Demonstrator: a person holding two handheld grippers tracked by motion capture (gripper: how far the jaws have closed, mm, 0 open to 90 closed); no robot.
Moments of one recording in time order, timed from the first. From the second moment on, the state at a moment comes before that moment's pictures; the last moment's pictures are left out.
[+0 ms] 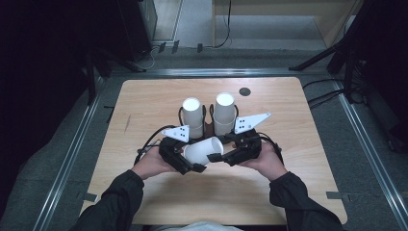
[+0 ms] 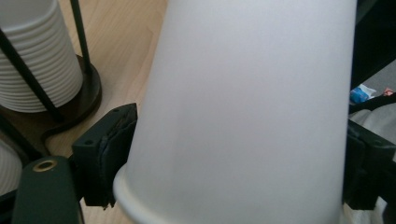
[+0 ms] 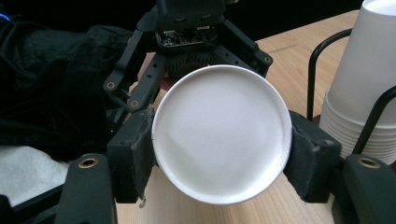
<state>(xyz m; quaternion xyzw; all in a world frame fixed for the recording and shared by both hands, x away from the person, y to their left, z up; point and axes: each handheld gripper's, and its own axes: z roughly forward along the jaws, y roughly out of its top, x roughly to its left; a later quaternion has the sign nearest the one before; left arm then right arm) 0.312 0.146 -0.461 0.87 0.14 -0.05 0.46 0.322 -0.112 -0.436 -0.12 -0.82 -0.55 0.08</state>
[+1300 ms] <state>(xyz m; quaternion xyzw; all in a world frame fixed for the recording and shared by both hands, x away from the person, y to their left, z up) 0.328 0.141 -0.448 0.92 0.10 -0.03 0.37 0.311 -0.117 -0.460 -0.14 -0.88 -0.45 0.03</state>
